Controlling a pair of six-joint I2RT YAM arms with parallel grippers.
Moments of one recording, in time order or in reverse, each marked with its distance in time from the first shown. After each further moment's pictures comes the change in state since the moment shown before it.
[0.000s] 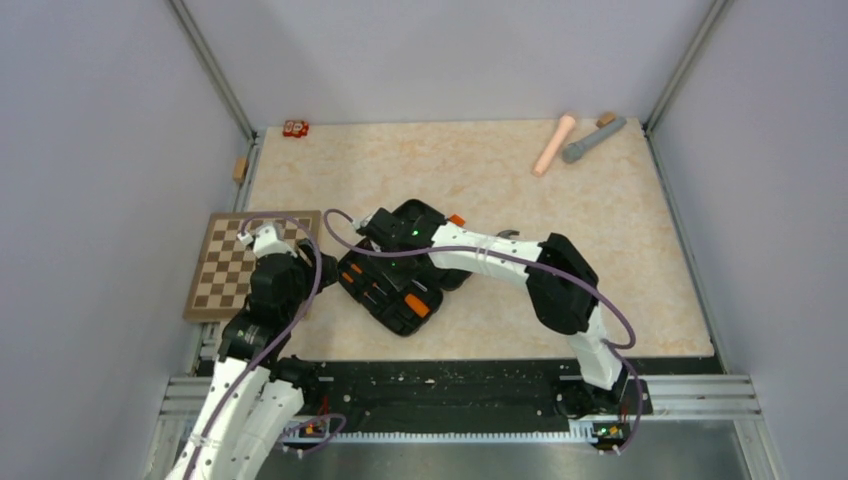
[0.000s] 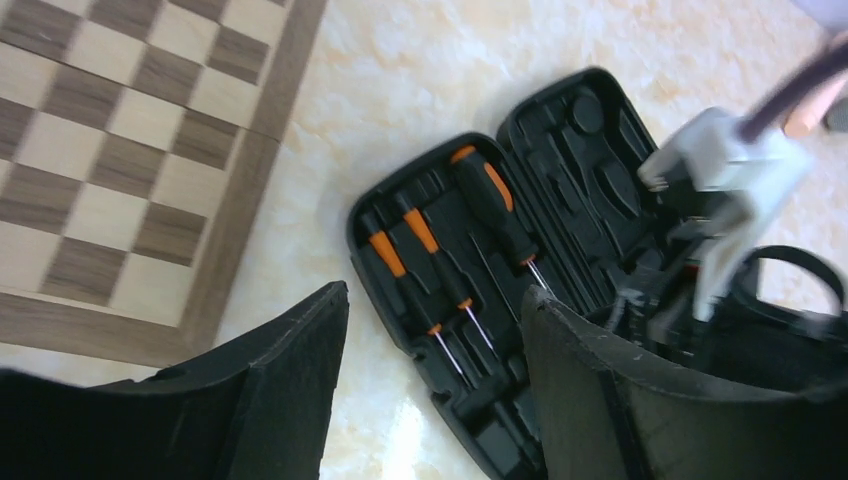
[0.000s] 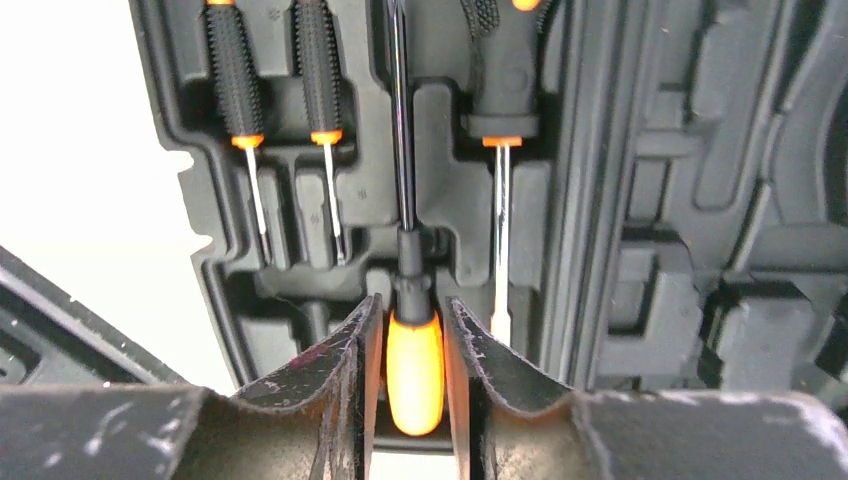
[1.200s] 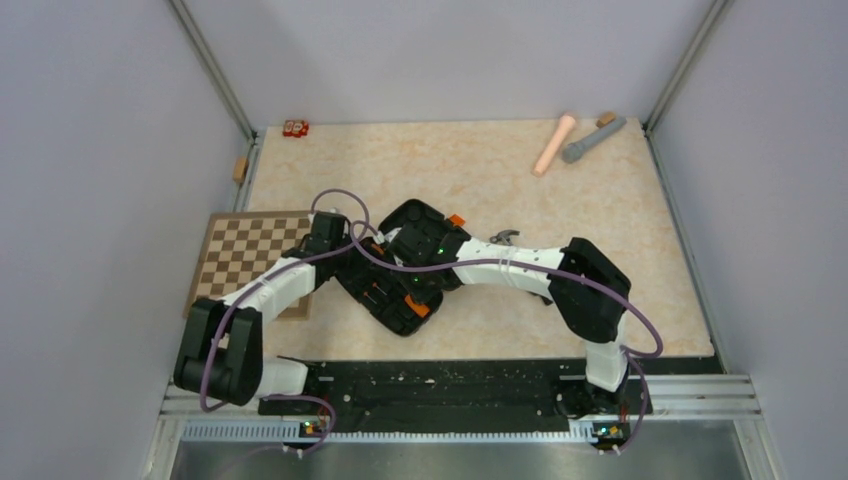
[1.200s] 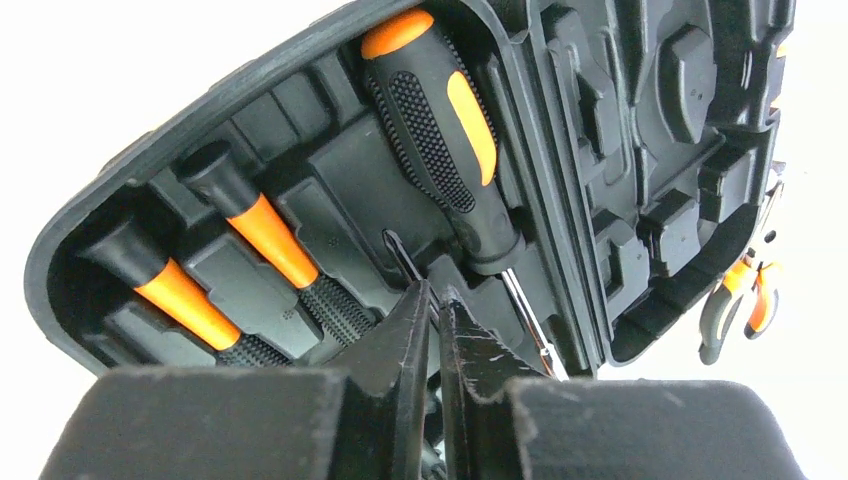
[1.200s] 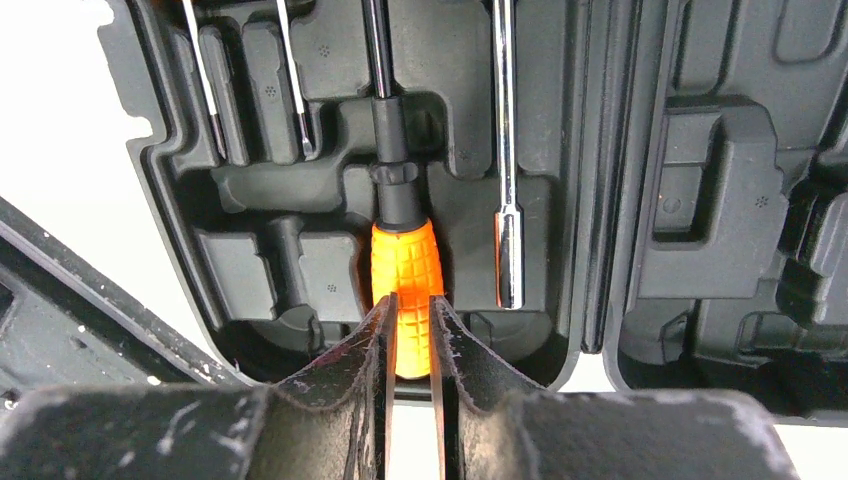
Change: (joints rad) left arm -0.011 0.859 0.056 0.355 0.408 -0.214; right arm -0.009 -0.221 -0.386 0.199 -0.053 0.071
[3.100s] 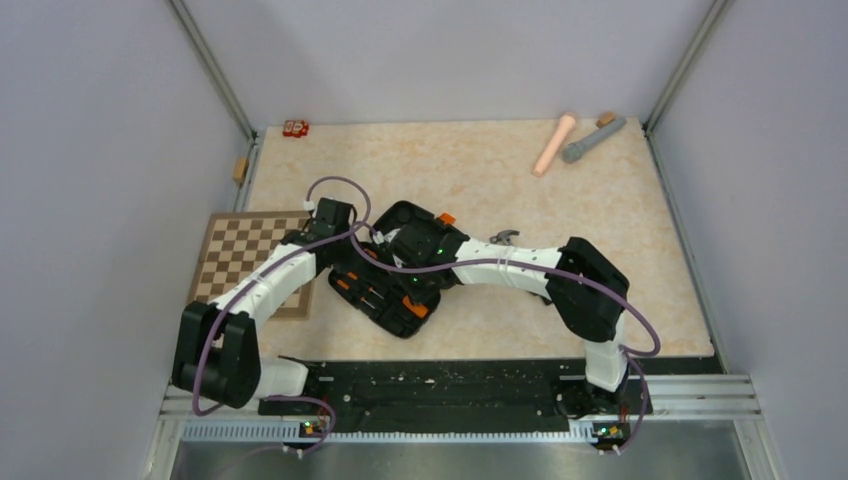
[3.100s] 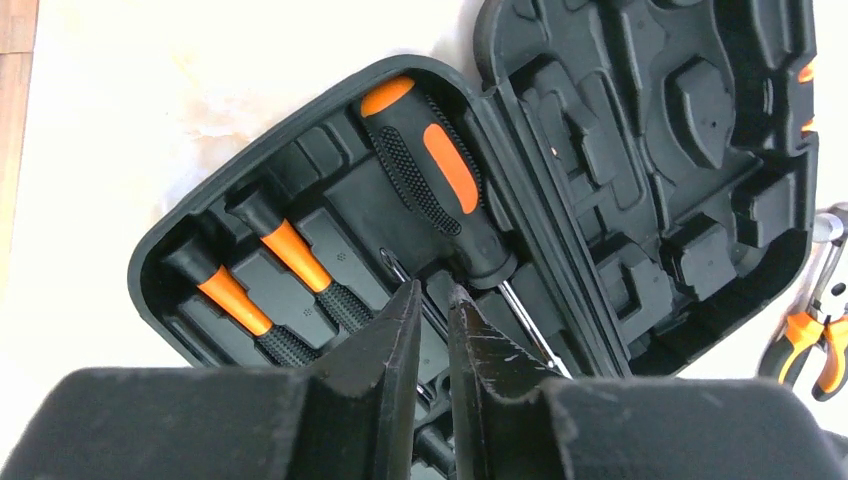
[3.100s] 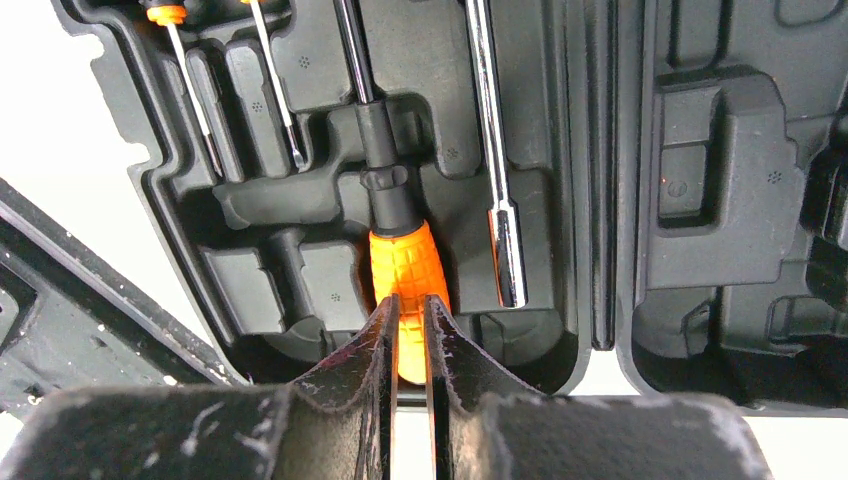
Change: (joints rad) left arm -0.043 -0.012 0.173 -0.257 -0.204 0.042; right arm -0.002 0.016 -0.003 0.019 -0.037 0.016
